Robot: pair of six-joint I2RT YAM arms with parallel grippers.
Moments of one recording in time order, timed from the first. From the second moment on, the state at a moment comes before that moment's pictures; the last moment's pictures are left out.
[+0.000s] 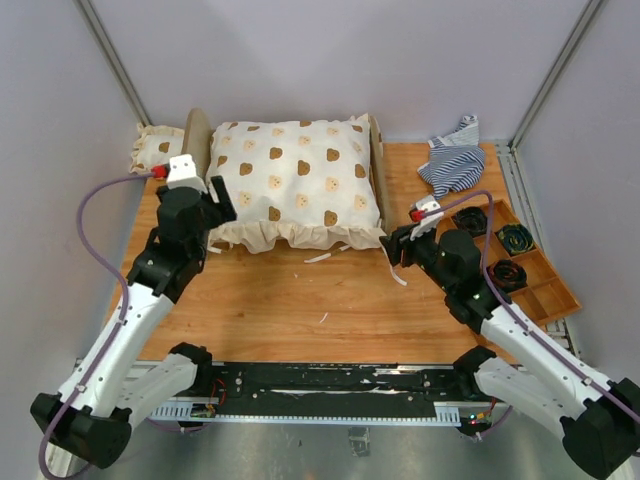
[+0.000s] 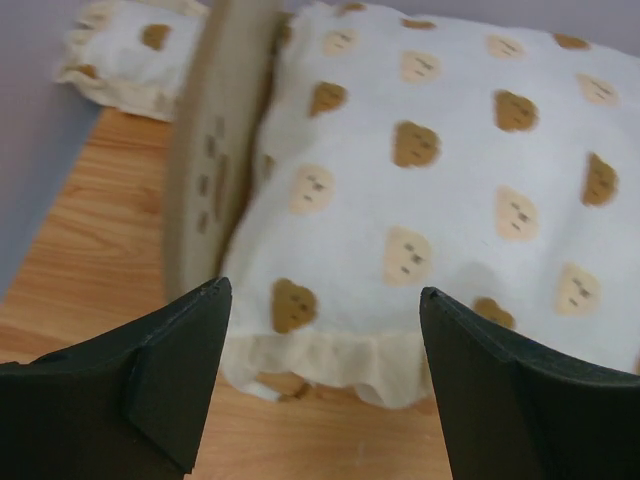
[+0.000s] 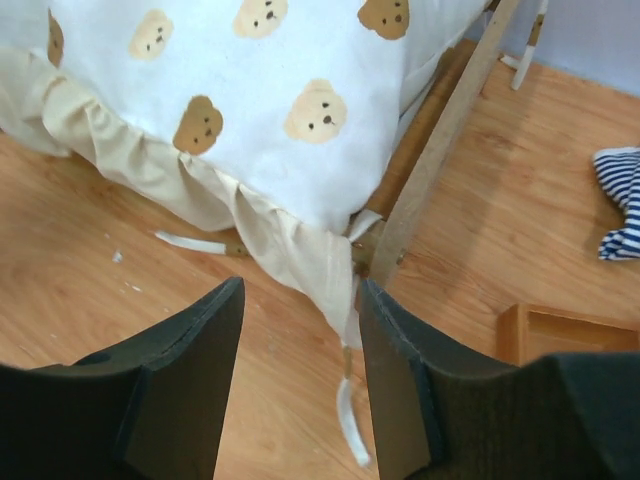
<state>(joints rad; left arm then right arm) -0.42 0.88 0.92 -0.32 -0.46 -0.27 0.57 0.83 0.55 0.09 0.01 -0.05</state>
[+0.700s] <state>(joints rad) -0.05 1.17 0.99 -0.24 -0.40 -0.12 0.57 0.91 0.63 -0.01 -0.04 0.23</state>
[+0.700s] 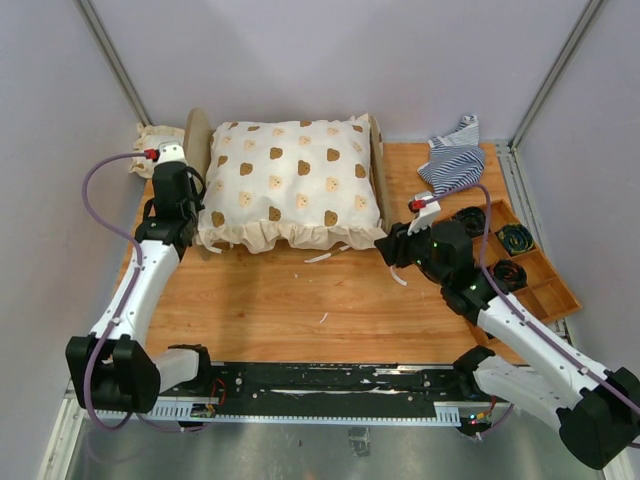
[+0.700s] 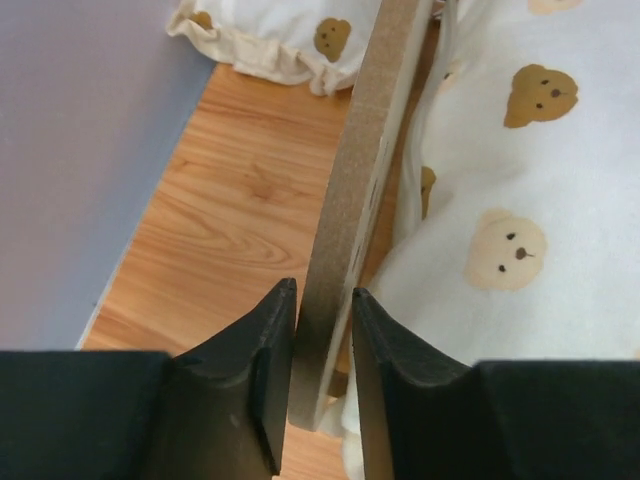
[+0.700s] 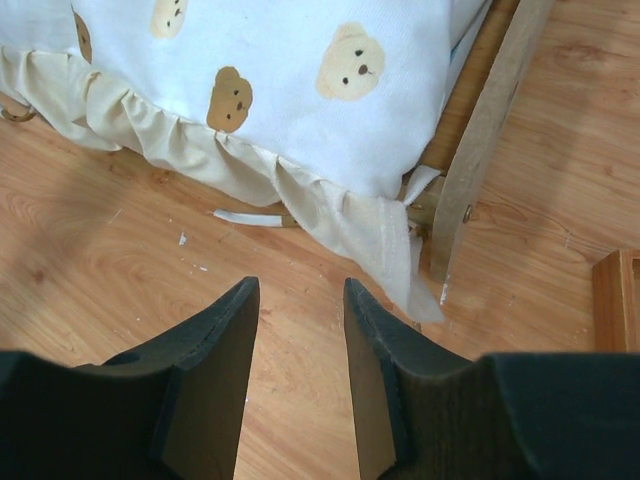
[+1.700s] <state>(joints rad) -0.05 0.79 1.03 -0.52 -0.11 -0.36 1.06 1.73 1.16 0.26 -0.16 -0.50</state>
